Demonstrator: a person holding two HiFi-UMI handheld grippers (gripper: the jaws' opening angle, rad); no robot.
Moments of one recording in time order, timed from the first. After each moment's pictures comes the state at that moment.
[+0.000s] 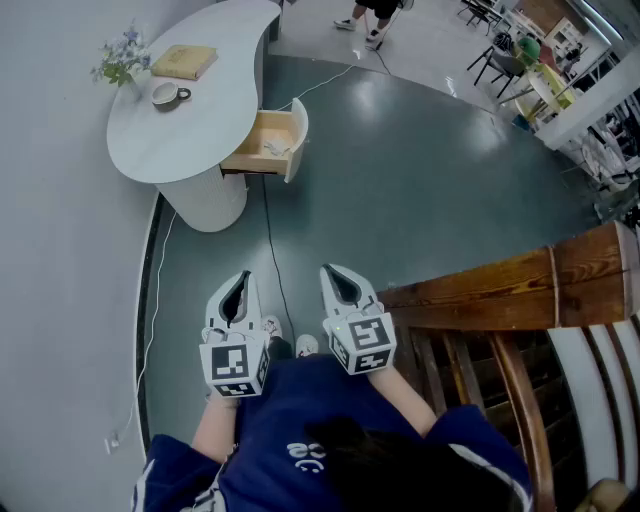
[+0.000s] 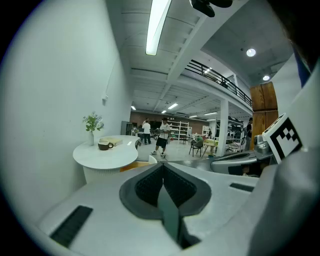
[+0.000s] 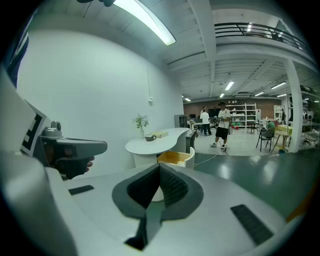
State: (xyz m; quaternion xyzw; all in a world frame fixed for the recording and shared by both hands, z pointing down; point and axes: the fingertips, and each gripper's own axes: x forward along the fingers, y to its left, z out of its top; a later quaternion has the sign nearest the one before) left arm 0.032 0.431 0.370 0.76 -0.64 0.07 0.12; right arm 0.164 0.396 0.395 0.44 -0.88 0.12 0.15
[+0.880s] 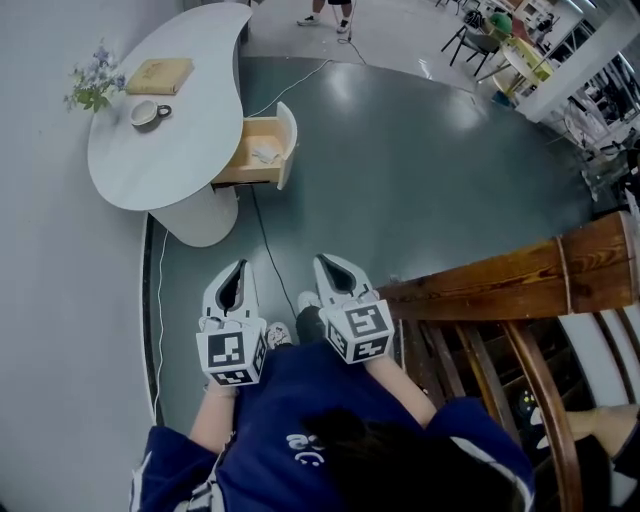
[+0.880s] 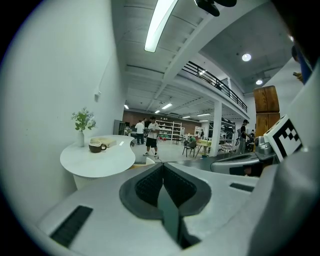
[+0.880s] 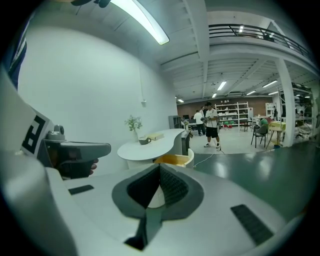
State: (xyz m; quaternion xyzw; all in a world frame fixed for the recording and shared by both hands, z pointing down) left arm -0.006 0.370 0.379 0.78 -0.61 0.06 0.12; right arm 0.124 0.352 0.403 0.47 -0.86 0.13 0.13
